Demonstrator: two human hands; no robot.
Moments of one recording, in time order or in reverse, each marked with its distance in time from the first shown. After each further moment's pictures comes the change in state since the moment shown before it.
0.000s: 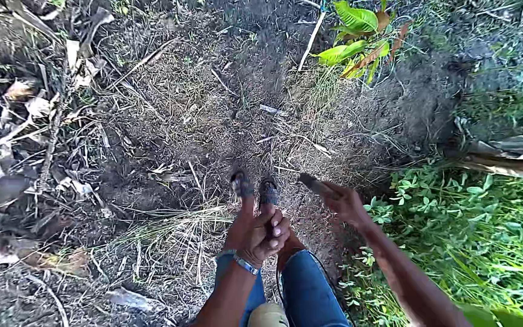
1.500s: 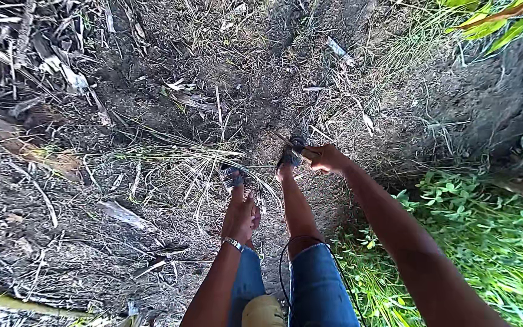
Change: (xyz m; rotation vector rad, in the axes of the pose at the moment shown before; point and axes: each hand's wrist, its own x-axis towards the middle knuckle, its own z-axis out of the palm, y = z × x) left_hand -0.160 -0.018 -0.216 0.370 1.061 0.156; right_hand 0.113 0.001 0.190 -0.370 -0.587 0.194
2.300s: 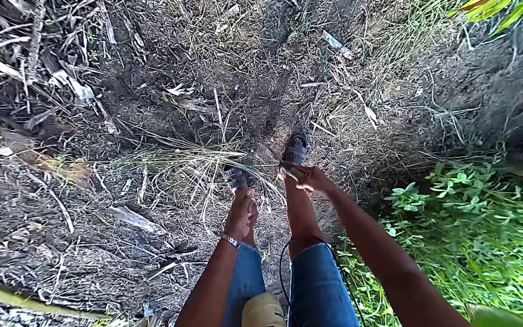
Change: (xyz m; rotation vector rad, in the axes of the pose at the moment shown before) left_hand 0.001 0.012 -0.011 0.108 0.023 0.053; right_hand -0.012 0.030 0.084 0.241 -0.083 0.000
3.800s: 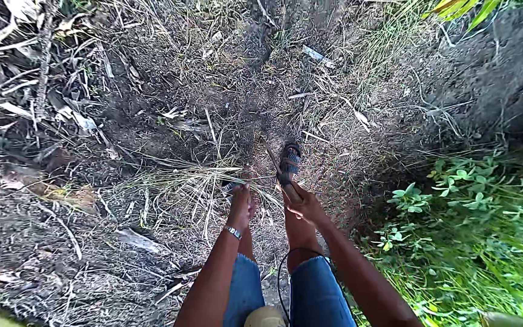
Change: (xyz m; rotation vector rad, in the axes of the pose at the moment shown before) left_hand 0.039 0.042 0.042 0.139 0.031 0.053; right_hand -0.038 0.025 0.039 0.292 0.187 -0.100
